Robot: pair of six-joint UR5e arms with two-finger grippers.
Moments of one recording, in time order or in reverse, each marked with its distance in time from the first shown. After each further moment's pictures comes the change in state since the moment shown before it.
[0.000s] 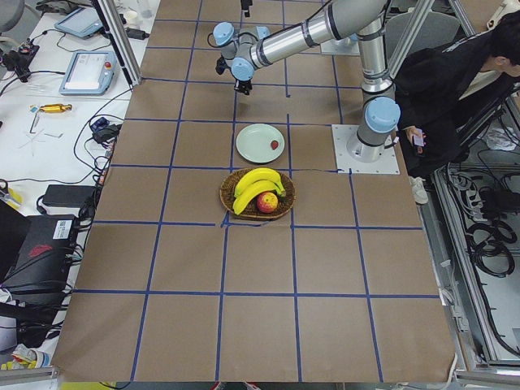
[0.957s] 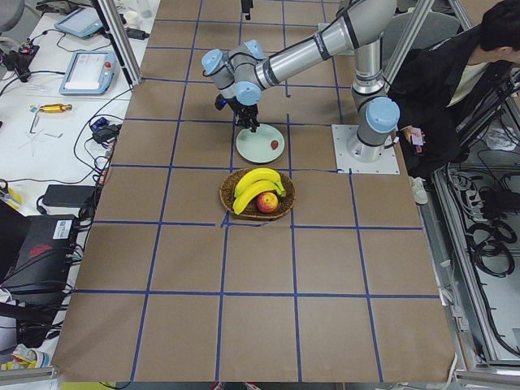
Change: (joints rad) left arm 0.278 0.053 -0.053 -0.244 0.359 0.312; right arm -0.002 -0.001 0.039 -0.036 -0.010 0.001
